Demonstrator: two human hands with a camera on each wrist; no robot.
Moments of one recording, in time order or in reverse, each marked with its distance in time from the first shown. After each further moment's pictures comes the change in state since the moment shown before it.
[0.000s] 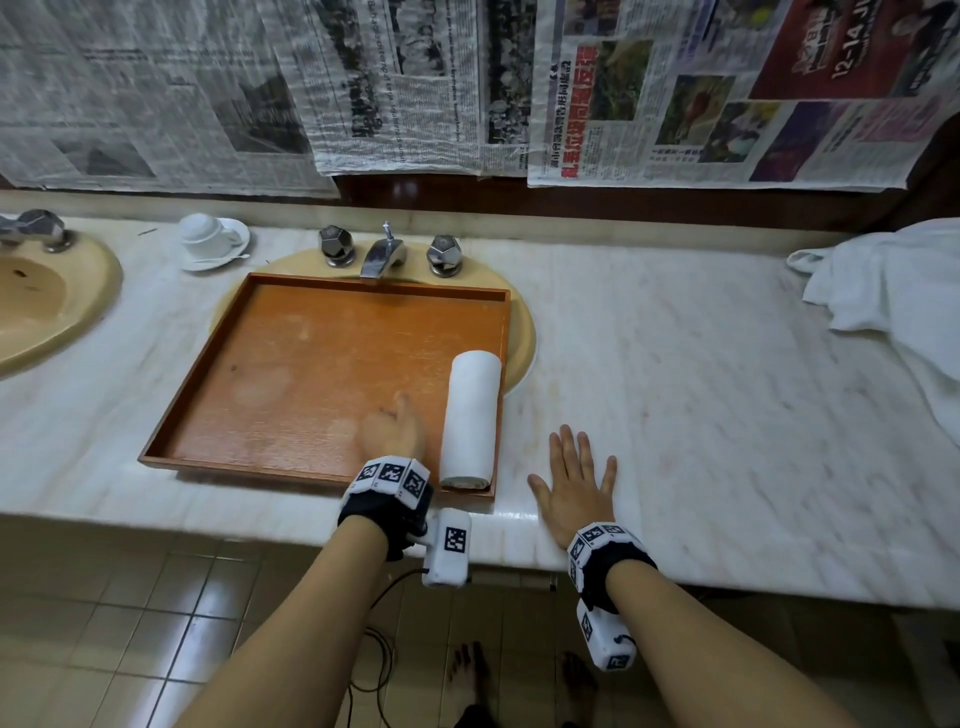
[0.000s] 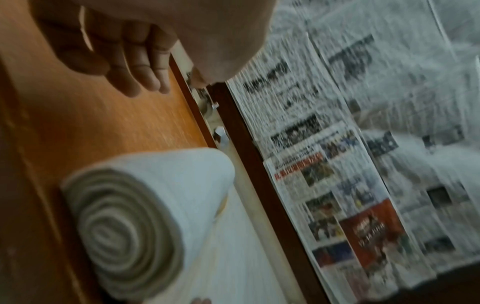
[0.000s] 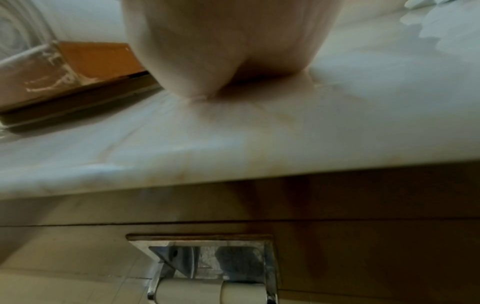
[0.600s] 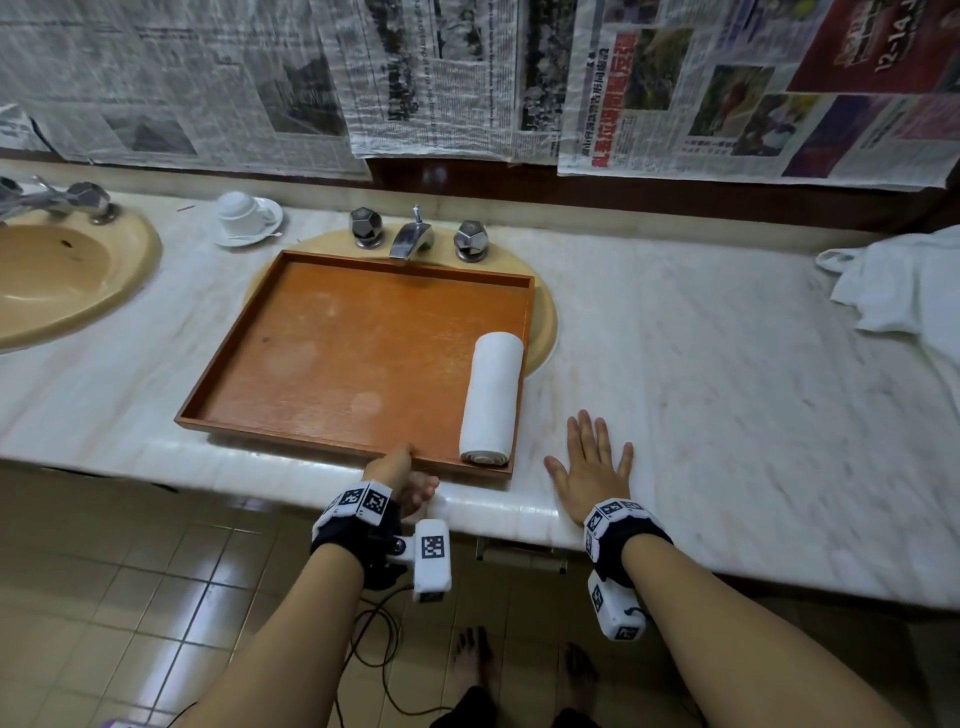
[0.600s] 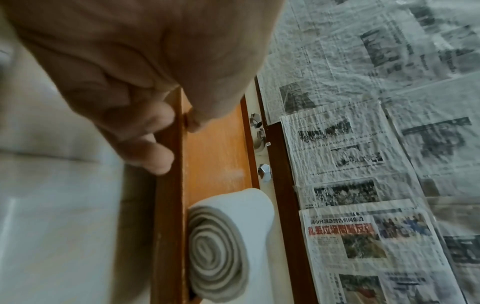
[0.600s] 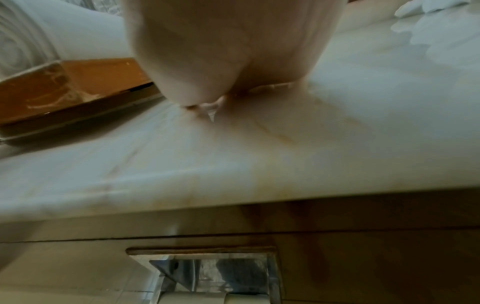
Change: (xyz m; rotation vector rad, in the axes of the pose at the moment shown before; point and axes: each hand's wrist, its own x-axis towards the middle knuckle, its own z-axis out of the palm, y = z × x) left_hand -0.012 -0.067 -0.031 -0.270 -0.399 -0.515; right_hand 0.000 0.001 -0.004 0.009 -0.052 -0.002
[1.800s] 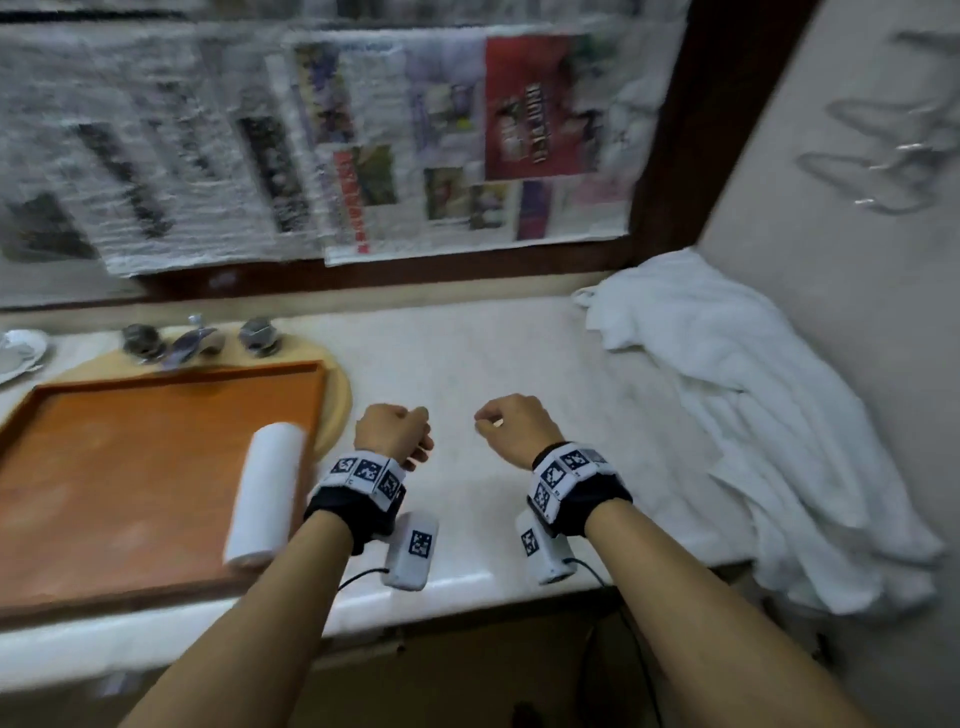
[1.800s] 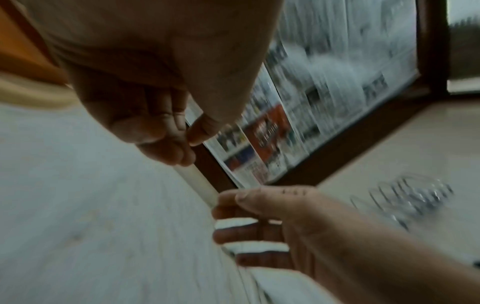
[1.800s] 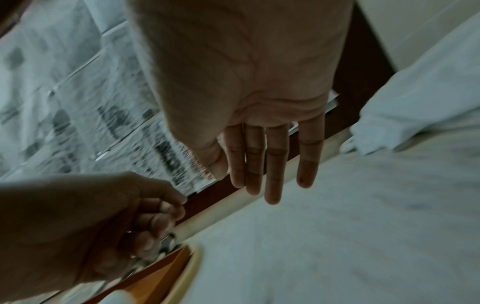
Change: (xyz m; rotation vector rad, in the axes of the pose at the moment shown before) left_hand -0.126 0.066 0.261 0.467 -0.149 0.701; right_hand -0.053 0.155 -0.190 0.535 0.303 -0.034
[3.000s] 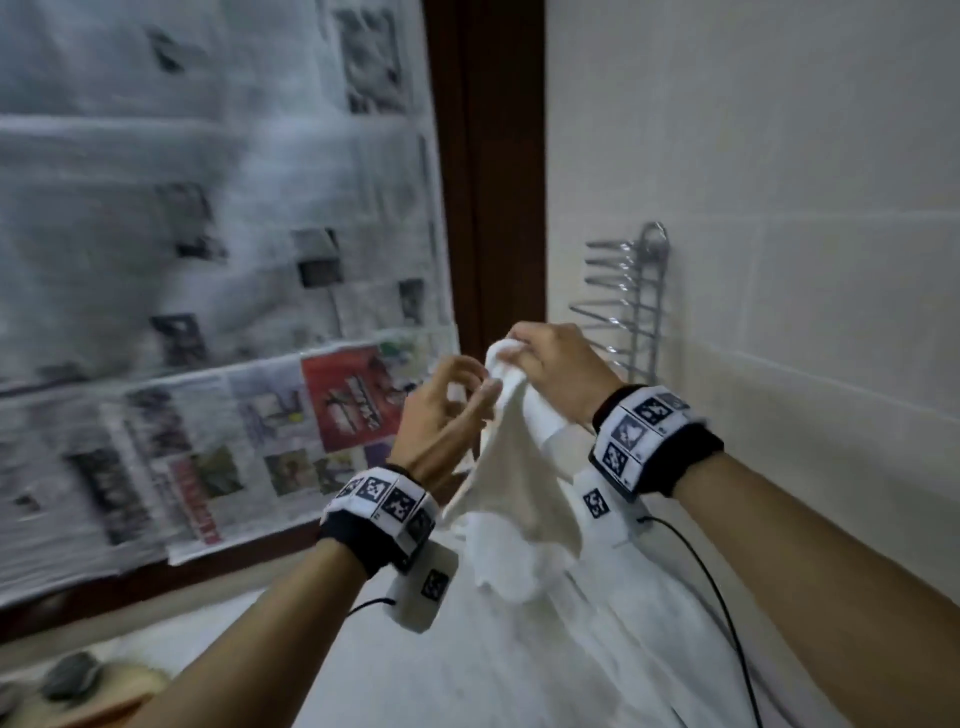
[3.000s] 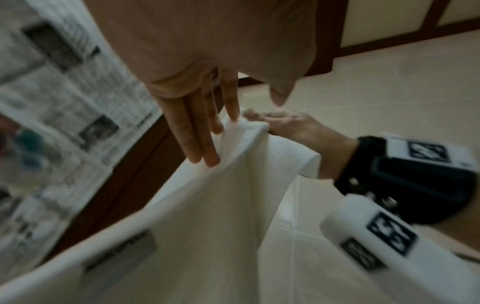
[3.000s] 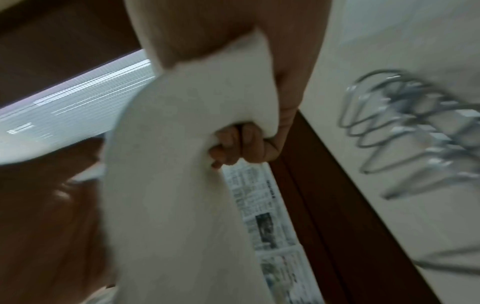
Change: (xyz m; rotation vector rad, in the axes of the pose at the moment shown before) left_hand -0.091 0.342 0.137 -0.126 -0.181 1.235; right_hand -0.038 0.002 -0.406 -0.060 0.683 -0.483
